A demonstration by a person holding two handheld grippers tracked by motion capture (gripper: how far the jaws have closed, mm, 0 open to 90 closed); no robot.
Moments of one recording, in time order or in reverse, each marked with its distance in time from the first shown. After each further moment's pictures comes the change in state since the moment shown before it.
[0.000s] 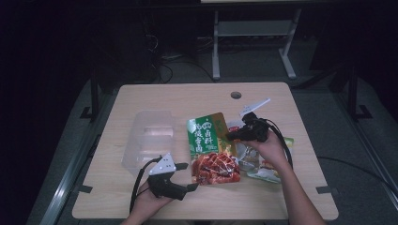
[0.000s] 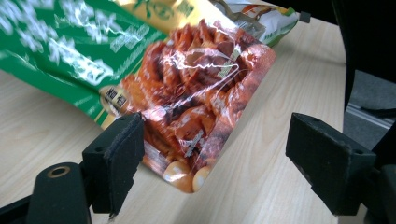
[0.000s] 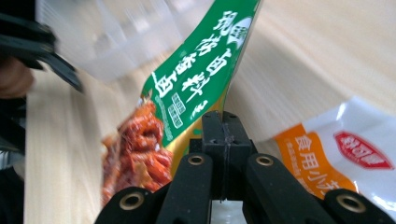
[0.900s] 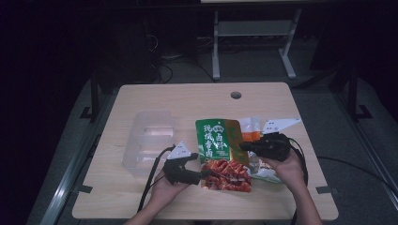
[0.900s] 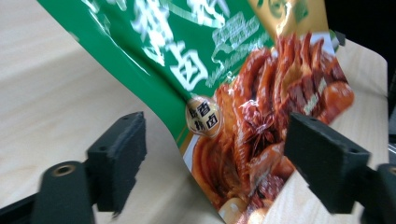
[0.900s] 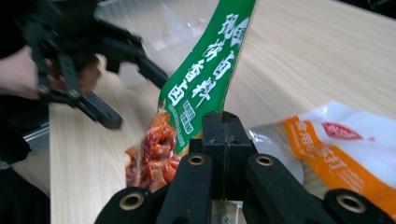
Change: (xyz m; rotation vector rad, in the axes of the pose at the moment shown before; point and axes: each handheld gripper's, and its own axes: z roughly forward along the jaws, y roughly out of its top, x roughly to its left) left arm 0.013 0.022 0.046 0.017 0.042 -0.107; right arm 0.046 -0.047 -0.051 -0.175 -0.076 -0.082
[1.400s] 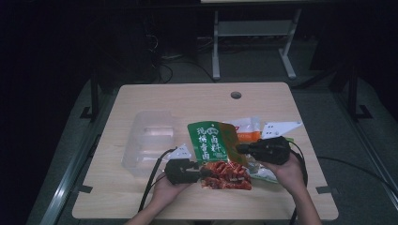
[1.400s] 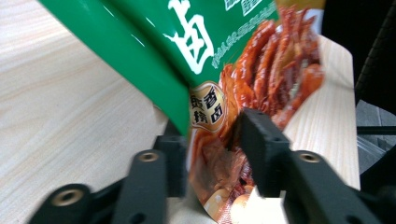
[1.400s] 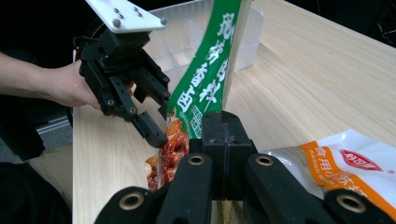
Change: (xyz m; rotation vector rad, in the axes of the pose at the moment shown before) left arm 0.007 -0.009 0.003 0.011 -0.109 -0.017; right arm 0.021 0.008 -0.006 -0.041 0.038 -0.077
